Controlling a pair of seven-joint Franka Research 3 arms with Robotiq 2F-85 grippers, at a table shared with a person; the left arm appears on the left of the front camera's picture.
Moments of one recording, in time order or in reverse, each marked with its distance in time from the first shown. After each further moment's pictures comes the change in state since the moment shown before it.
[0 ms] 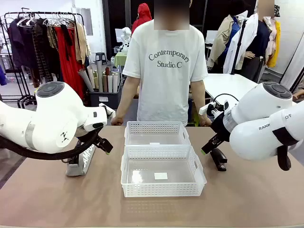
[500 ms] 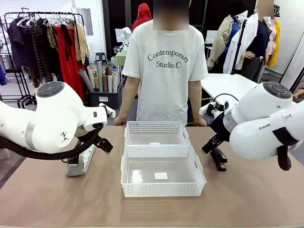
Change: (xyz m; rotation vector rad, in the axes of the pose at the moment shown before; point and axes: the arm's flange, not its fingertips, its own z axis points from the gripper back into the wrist) left arm 0.000 0.000 0.000 0.000 0.000 0.000; right arm 0.000 0.000 0.000 0.000 0.000 0.001
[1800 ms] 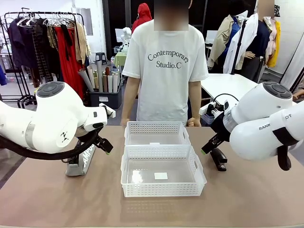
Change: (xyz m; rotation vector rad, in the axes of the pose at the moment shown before) left arm 0.000 0.000 0.000 0.000 0.000 0.000; right arm 0.000 0.000 0.000 0.000 0.000 0.000
